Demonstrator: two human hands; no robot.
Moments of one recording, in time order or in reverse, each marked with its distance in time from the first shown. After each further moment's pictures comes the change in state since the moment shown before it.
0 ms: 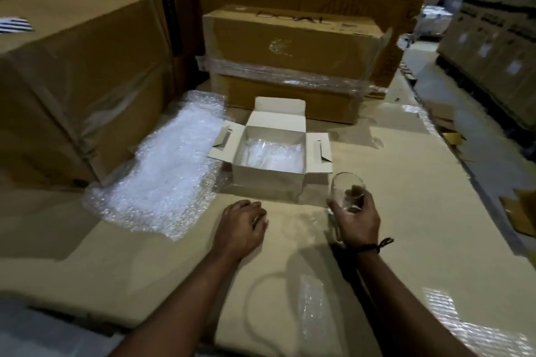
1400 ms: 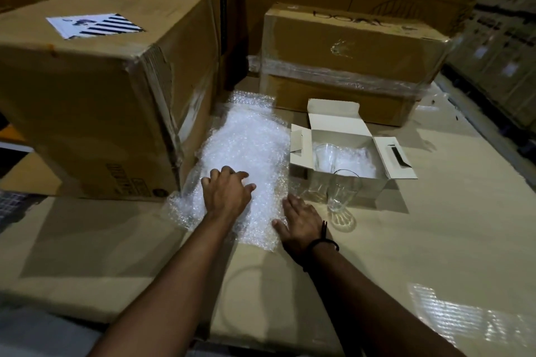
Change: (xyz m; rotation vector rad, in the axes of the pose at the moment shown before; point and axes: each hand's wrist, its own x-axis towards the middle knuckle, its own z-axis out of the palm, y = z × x) left_hand 0.062 -0.167 -0.143 0.375 -0.076 -0.234; right_hand -0.117 -0.056 0.237 -0.924 -0.692 -0.339
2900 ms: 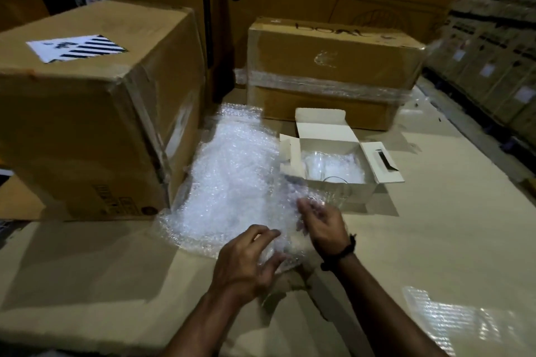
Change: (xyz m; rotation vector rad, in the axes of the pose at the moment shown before) left_hand -0.112 0.018 -0.001 -0.548 0.125 0.515; right_hand -0.034 -0.010 -0.075 1.143 0.407 0.112
